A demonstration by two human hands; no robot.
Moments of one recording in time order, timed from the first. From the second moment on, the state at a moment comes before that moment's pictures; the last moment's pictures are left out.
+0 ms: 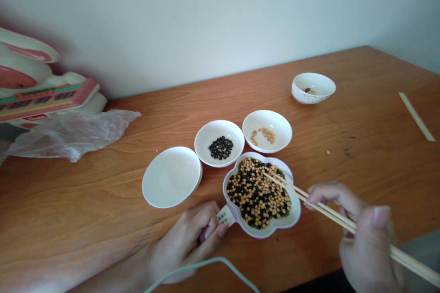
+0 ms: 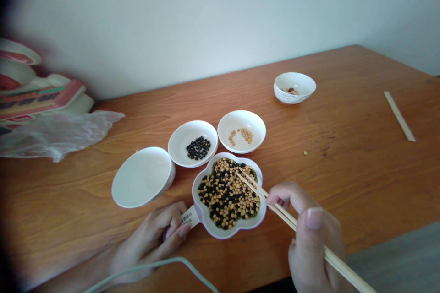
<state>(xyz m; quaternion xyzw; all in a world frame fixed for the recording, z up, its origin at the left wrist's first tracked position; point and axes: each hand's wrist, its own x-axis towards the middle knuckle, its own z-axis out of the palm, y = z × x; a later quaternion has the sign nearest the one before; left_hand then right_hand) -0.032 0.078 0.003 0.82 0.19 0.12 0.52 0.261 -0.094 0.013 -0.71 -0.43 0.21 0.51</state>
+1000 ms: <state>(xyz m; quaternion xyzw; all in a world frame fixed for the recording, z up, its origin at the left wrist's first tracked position) -0.031 0.076 0.004 0.83 0.19 0.13 0.50 0.253 -0.093 0.030 -0.72 -0.47 0.15 0.49</state>
